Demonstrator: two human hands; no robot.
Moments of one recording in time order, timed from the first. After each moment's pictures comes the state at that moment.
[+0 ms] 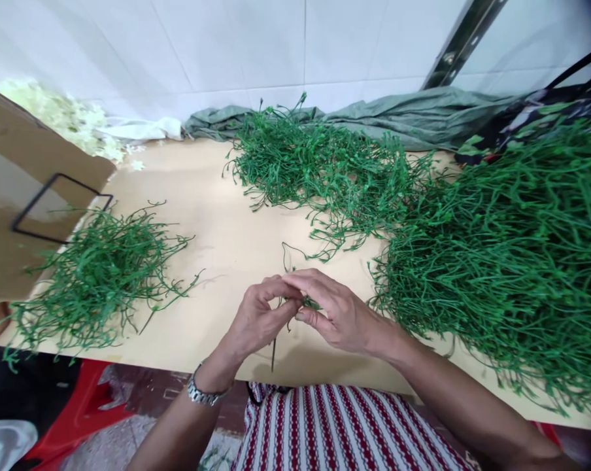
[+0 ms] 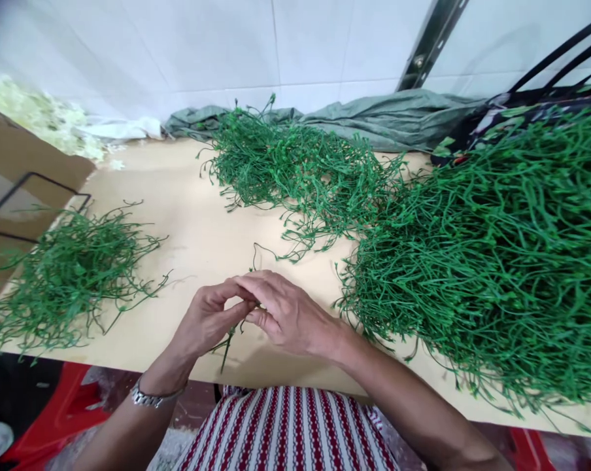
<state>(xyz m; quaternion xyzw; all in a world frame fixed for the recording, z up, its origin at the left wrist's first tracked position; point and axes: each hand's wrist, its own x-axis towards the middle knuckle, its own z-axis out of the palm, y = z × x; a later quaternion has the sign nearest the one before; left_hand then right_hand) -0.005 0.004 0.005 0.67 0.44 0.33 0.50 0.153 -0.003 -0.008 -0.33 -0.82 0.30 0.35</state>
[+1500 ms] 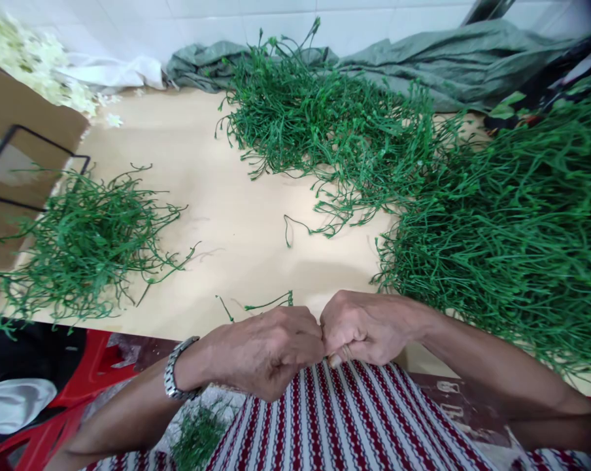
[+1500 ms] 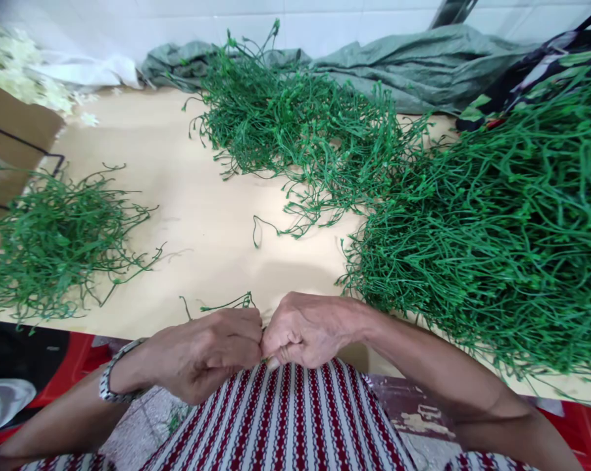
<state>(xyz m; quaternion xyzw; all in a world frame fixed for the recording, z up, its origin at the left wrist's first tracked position) -0.017 -0.016 0.033 0.89 0.10 0.07 0.43 0.176 -0.013 0.002 -0.09 -0.83 0.53 0.11</state>
